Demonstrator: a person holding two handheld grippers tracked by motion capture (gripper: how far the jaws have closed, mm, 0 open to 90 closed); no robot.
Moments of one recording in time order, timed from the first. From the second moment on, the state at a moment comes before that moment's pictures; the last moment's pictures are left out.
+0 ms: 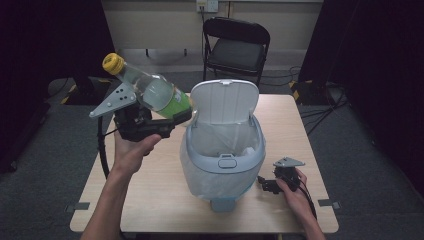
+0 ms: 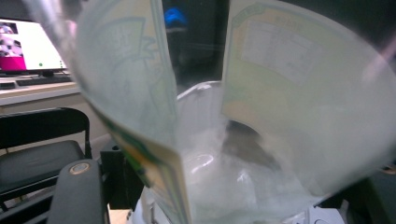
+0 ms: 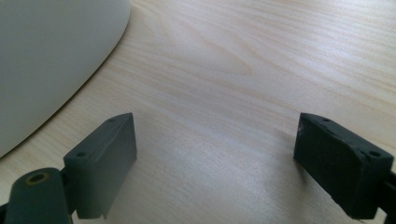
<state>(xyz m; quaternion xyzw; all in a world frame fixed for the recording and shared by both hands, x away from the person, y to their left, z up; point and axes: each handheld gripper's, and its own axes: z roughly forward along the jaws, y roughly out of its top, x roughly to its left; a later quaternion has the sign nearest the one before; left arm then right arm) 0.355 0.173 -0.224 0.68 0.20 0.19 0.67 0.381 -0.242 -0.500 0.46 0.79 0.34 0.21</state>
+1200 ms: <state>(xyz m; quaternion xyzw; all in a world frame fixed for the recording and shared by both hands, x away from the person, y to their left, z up) 0.389 0.091 -0.227 0.77 0.17 0.12 0.61 0.381 -0.242 -0.500 0.46 0.79 0.34 0.21</state>
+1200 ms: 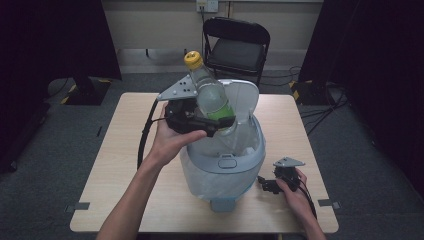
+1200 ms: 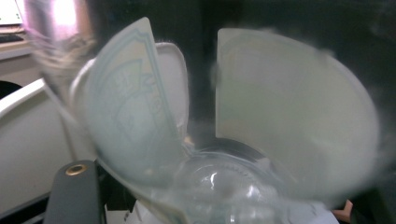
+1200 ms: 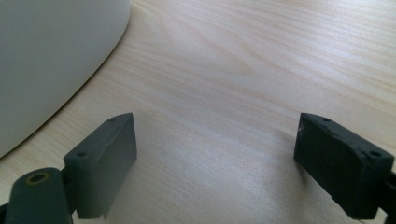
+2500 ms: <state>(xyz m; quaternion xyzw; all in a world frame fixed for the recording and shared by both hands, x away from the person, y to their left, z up) 0.402 0.082 -0.251 0.80 0.18 0.09 0.56 0.381 -0.242 -0.500 0.46 0.79 0.34 0.21</state>
